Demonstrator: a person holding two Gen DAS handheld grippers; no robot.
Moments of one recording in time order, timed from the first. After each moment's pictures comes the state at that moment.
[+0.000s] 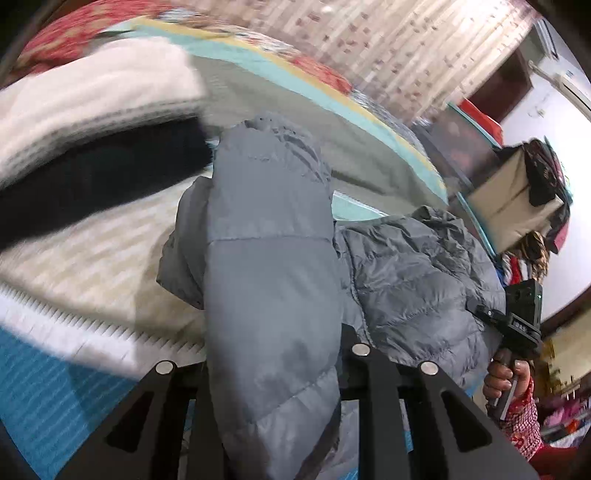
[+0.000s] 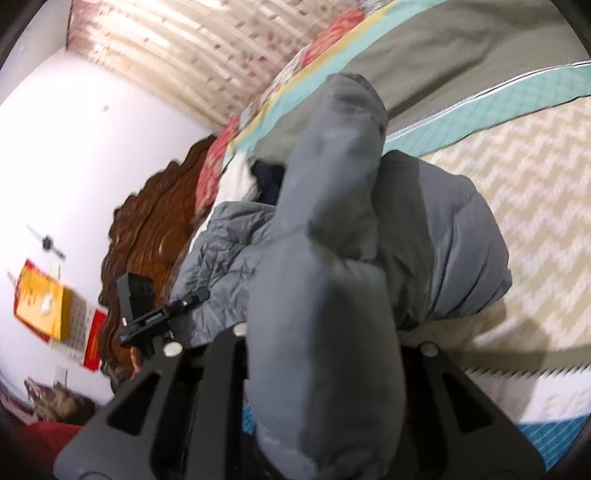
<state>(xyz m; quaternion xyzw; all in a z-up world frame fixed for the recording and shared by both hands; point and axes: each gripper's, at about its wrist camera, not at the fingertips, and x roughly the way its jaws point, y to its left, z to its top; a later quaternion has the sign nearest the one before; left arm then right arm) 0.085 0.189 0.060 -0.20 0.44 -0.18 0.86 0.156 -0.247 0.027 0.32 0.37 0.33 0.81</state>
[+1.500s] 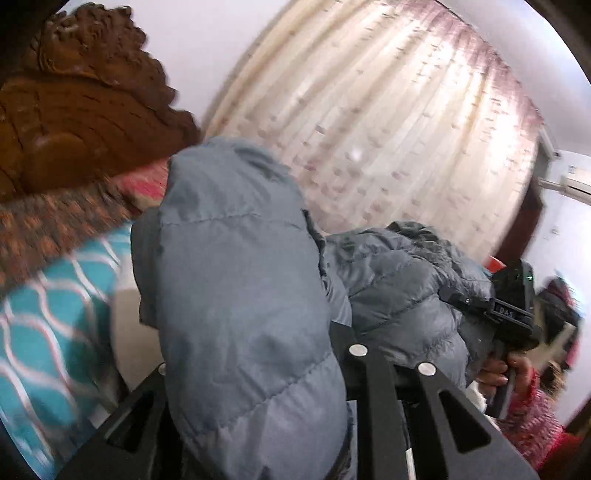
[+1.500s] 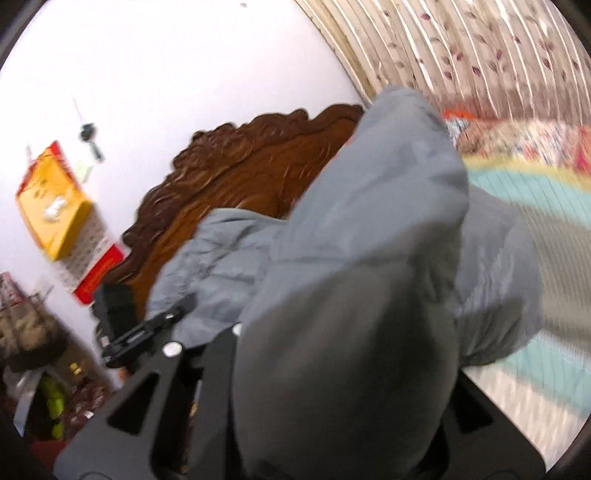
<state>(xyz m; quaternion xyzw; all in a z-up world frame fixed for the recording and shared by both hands) 0.119 0.455 0.223 -0.24 0.17 -0.01 0.96 0.355 0.139 0.279 0.11 0.28 0.48 0.82</state>
